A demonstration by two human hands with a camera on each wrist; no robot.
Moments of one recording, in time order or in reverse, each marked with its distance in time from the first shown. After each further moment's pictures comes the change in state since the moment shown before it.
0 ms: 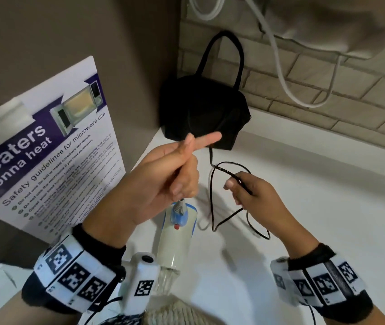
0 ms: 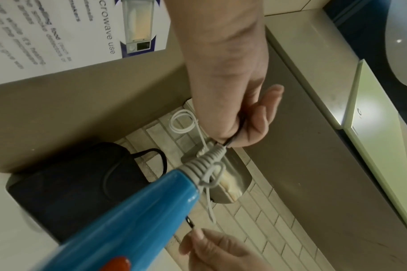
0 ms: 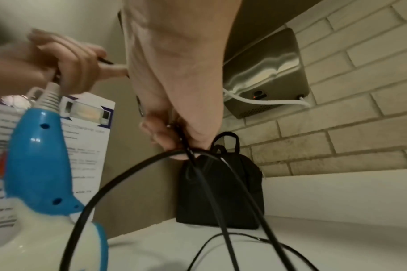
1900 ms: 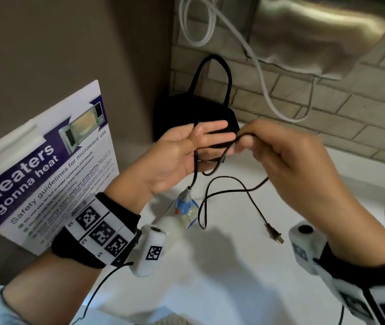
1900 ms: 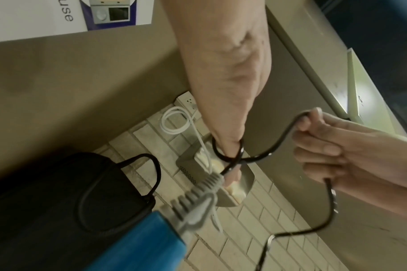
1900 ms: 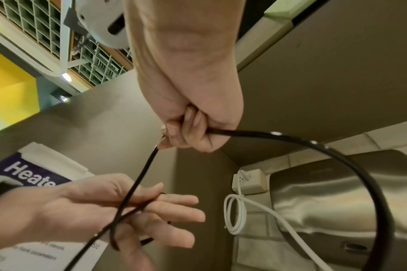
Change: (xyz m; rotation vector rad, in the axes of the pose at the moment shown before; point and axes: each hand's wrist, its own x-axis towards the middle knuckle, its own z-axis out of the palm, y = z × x) left_hand 0.047 0.020 -0.010 0.115 -0.070 0.044; right_hand -0.027 -0.141 -0.058 -0.386 0.258 -0.488
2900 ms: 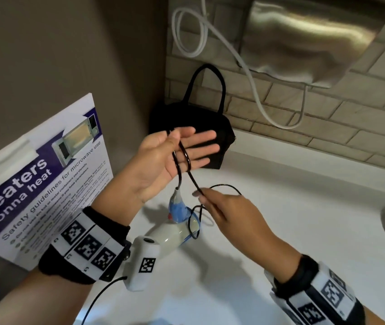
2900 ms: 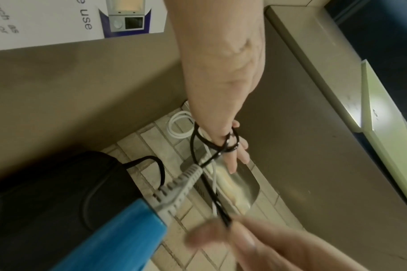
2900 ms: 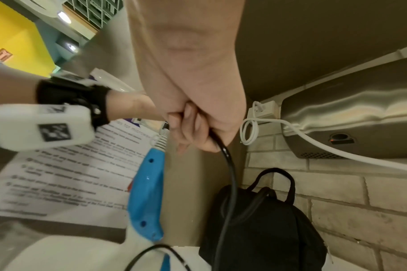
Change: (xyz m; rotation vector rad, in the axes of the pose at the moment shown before) left_hand -0.001 0.003 -0.010 -0.226 0.095 0.078; right_hand -0.038 0.044 0.095 -0.116 -0.337 0.175
